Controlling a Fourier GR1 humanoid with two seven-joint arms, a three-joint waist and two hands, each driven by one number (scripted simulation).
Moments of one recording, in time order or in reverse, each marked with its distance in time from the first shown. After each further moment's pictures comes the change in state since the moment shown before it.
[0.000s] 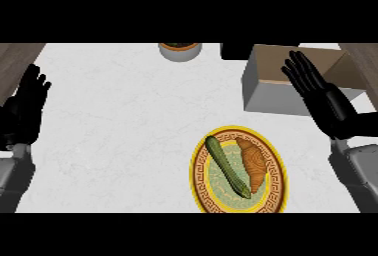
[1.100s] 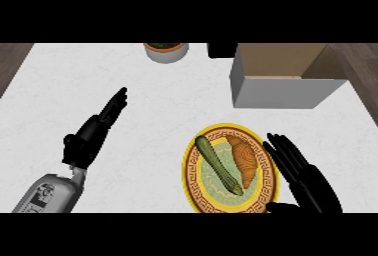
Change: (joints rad) left arm 0.061 -0.094 -0.340 -0.185 -0.147 -0.148 0.002; right arm 0.414 -0.146 0.410 -0.290 1.024 -0.605 0.140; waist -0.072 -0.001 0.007
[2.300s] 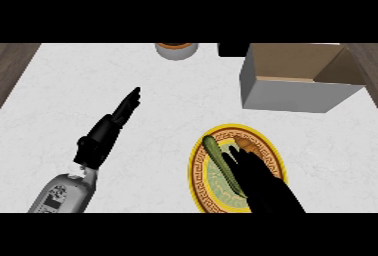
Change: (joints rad) left arm 0.000 -0.111 0.038 -0.048 -0.110 -0.077 0.054; right arm -0.046 0.237 0.110 -0.361 0.190 0.617 0.686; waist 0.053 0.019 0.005
